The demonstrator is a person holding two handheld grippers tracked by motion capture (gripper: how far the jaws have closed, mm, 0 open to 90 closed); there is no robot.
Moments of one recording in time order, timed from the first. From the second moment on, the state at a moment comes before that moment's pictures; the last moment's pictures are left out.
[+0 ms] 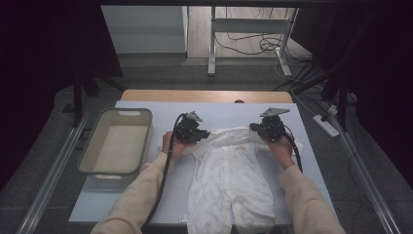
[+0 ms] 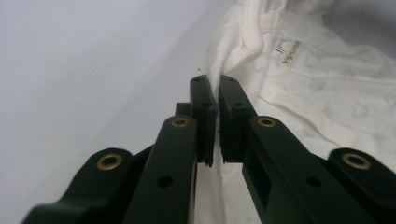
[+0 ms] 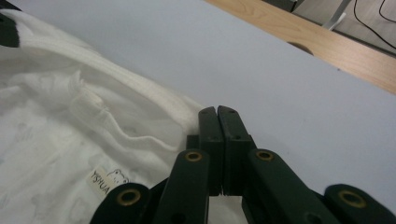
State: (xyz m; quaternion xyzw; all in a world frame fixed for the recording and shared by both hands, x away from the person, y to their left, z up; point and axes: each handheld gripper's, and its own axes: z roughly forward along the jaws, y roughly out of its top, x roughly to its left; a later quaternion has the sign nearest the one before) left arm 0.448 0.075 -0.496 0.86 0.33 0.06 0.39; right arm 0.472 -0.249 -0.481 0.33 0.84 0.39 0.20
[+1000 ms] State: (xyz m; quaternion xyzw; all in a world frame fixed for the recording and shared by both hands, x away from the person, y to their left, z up) left arm 0.471 0.090 -0.490 0.83 0.41 0.08 0.37; right arm 0.488 -0.234 -0.466 0.35 0.81 0.42 0.20
